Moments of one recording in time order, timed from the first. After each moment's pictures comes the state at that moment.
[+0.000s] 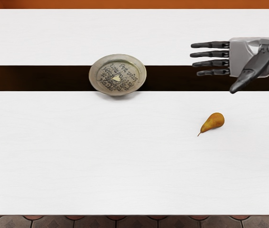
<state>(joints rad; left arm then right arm) 0.02 0.00 0.35 -0.21 0.25 0.00 0.25 1.16 -1.02 0.39 1.35 0.29 0.61 -0.52</state>
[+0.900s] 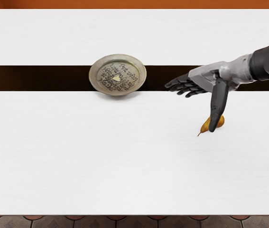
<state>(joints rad) 0.02 0.00 0.35 -0.21 0.25 0.00 0.25 1.34 -0.85 0.29 1.52 -0.34 0.57 -0.61</state>
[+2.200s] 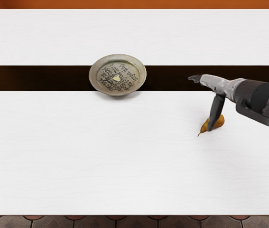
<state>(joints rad) 0.03 0.00 0.34 -0.21 0.25 0.00 0.25 1.35 -0.81 -0.06 1.73 -0.77 -0.18 -0.61</state>
